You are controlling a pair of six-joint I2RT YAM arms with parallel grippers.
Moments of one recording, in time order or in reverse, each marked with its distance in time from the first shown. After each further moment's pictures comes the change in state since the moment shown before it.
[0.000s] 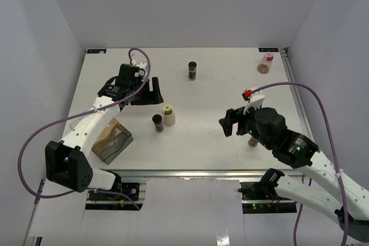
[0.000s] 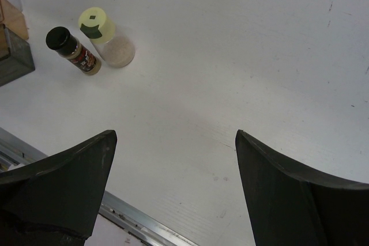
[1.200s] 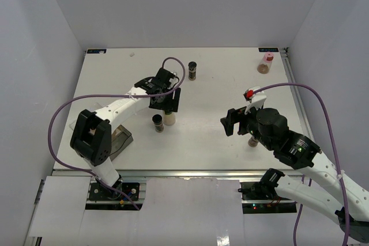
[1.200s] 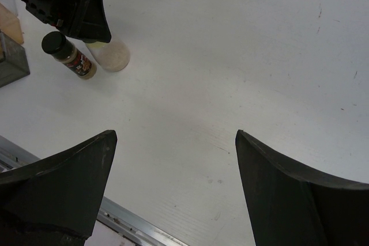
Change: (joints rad) left arm -0.244 0.313 0.123 -0.029 -0.253 0.008; right arm 0.000 -0.014 -0.004 0.003 0.021 -0.020
